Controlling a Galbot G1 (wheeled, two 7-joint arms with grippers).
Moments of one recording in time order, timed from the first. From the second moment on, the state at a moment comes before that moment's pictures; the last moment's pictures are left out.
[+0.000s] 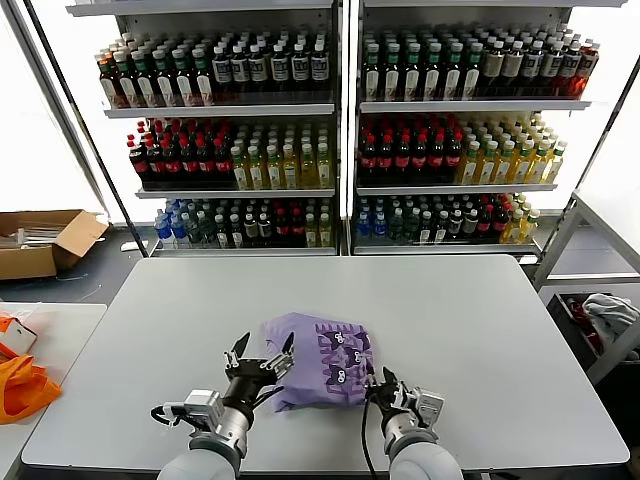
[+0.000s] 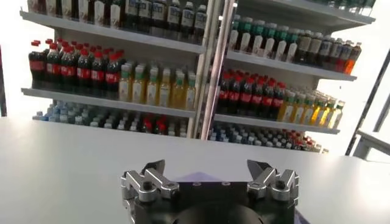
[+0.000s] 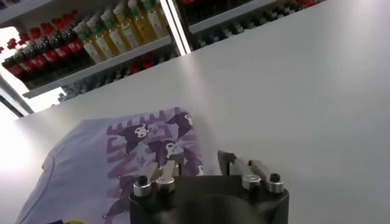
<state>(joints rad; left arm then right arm) 1.40 -1.37 -0.28 -2.18 -0.34 0.44 -0.23 -1.33 1.44 0.19 2.07 0.61 -0.56 0.56</state>
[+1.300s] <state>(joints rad) 1.41 -1.36 -0.32 -2.19 -0.33 0.45 -0.23 -1.31 1.37 0.23 2.02 0.61 -0.58 0.52</state>
